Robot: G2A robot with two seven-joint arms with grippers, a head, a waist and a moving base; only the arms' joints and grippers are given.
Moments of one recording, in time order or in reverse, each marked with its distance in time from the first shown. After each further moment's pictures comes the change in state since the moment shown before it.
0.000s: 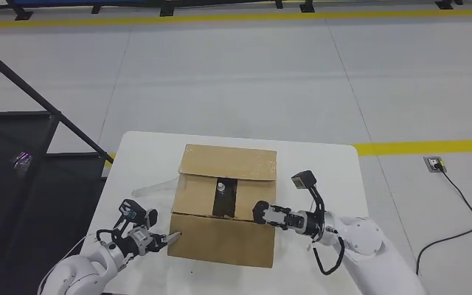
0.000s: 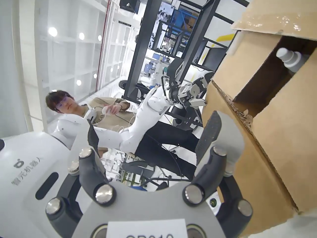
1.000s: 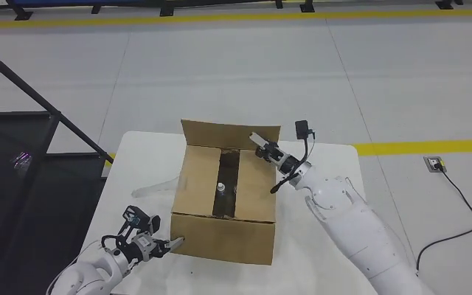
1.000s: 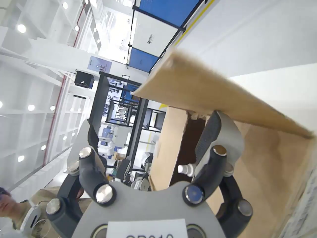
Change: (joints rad) left arm 0.030 0.015 0.038 0.023 -0.003 0.034 0.056; right arm 0.407 -0.148 -0.216 0.387 -0.301 0.171 -0.642
